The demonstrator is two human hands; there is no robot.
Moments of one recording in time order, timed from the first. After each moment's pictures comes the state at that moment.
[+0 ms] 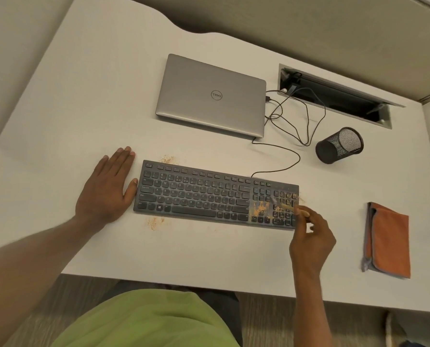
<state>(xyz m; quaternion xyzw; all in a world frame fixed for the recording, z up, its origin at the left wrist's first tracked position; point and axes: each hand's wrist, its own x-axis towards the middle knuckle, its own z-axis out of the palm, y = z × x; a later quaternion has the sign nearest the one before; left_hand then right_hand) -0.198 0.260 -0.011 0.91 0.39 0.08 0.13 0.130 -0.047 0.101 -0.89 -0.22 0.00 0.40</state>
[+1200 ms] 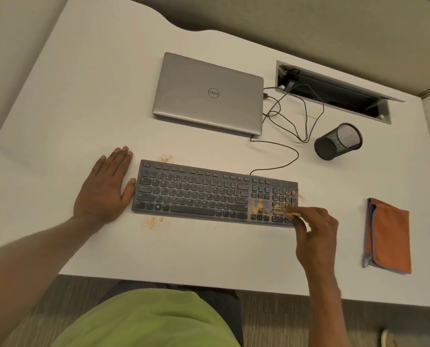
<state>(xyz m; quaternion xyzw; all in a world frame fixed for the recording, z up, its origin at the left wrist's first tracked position) -0.198 0.260 -0.011 0.91 0.39 0.07 0.13 0.148 -0.062 0.117 -0.86 -0.40 0.04 0.30</state>
